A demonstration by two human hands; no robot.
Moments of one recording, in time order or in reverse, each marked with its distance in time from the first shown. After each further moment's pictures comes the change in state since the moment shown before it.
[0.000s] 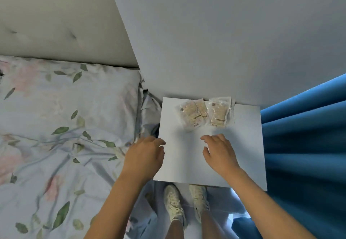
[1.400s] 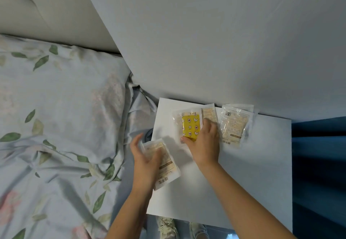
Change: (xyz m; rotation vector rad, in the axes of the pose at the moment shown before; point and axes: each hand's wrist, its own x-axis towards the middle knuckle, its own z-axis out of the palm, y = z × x) left_hand 0.112 -0.007 0.125 -1.320 0.300 -0.638; right_hand 0.157 0.005 0.094 0.279 0.175 0.317
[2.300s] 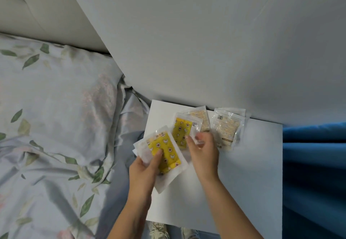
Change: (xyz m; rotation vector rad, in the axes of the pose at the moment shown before) left_hand -0.020 0.000 0.019 -0.213 -0.047 -0.126; right_hand -0.024 0.006 -0.031 0.553 -0.025 0.174
